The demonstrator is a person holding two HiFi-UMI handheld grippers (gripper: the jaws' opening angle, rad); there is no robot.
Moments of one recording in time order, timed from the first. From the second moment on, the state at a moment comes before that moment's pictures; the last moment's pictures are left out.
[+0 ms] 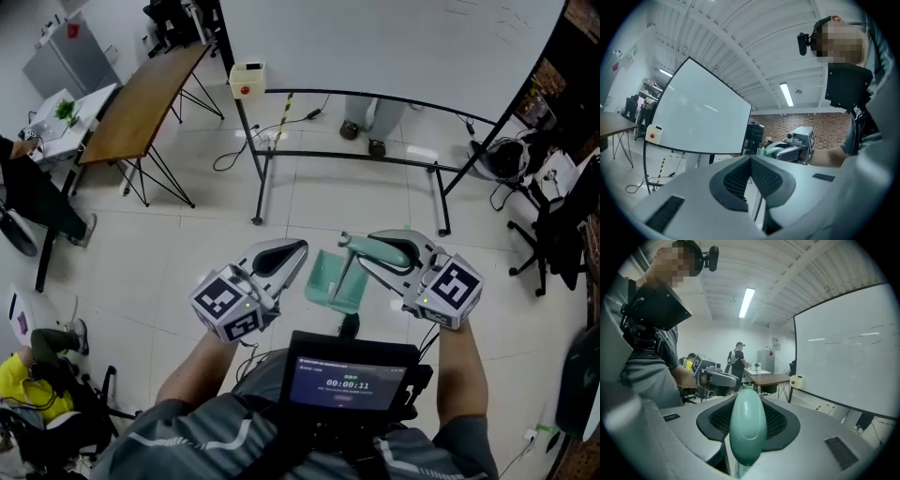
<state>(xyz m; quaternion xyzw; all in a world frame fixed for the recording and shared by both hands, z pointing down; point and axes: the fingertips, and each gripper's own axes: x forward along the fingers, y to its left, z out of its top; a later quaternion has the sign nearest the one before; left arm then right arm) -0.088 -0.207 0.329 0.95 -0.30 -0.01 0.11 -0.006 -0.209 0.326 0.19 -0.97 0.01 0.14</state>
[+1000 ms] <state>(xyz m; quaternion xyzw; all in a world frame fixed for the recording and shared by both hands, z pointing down) -0.111 -0.462 0.318 0.93 -0.34 -0.01 0.11 -0.003 -0.485 0.331 0.17 -0.97 -0.03 0.15</state>
